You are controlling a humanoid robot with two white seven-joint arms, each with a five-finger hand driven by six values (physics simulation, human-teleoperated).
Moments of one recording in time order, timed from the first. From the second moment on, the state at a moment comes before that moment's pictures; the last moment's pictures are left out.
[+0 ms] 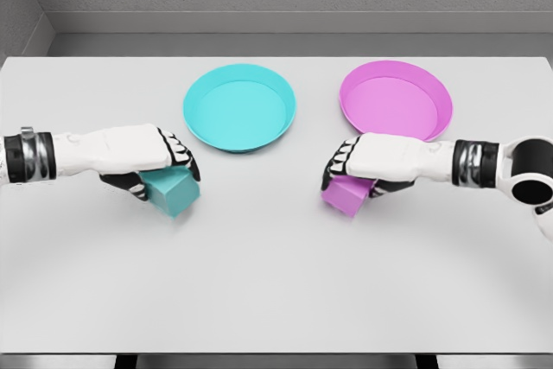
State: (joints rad) left arm -0.74 0.95 -0.93 -1.57 -0.26 -0.61 -0.35; right arm -0.54 -0.70 0.60 -1.58 0.39 -0.61 0.61
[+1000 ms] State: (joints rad) left arm -1.04 0.49 -0.92 -0.98 -0.27 -0.44 -0.35; right arm -0.71 -0.63 0.33 -1.13 0.18 -0.61 0.61
